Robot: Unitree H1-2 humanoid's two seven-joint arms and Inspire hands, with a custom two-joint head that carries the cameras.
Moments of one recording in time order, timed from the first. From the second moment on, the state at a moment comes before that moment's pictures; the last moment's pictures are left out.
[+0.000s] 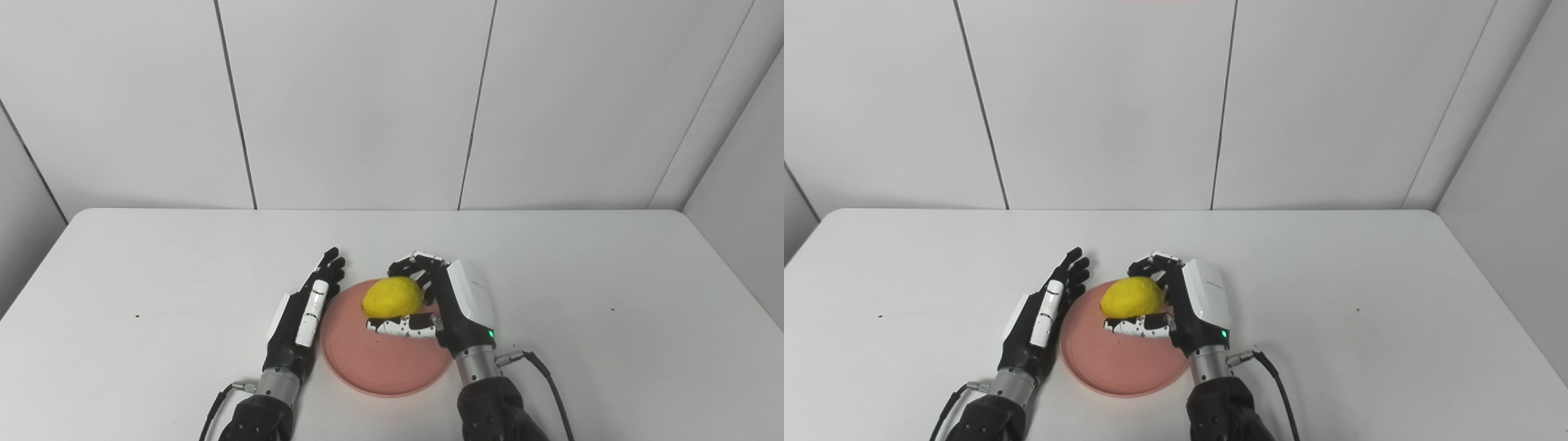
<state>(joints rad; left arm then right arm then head) -0.28 -0.06 -0.11 0.21 -0.01 -0.02 -0.10 -0.31 -0.03 0.33 0.09 -0.64 0.07 -0.26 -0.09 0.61</state>
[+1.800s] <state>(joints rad) -0.28 -0.06 -0.10 0.21 -0.02 -0.01 -0.09 -0.23 -0.04 0.21 0.02 -0.51 -0.09 -0.28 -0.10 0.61</state>
